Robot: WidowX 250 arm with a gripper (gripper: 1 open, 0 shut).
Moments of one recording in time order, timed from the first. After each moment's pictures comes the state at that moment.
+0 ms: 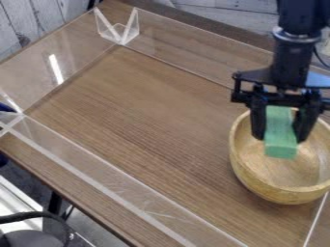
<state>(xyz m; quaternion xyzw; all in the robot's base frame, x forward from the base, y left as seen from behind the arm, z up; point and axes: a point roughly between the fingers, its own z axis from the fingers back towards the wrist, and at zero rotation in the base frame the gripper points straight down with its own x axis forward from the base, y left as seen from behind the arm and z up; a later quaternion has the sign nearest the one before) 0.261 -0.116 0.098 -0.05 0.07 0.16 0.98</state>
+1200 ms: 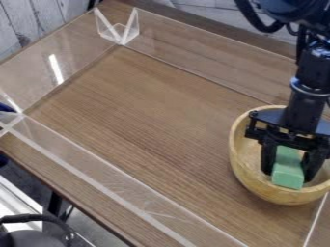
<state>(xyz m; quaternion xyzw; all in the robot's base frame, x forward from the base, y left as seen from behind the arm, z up) 0.262 -0.134 0.047 -0.02 0.09 0.11 0.99</state>
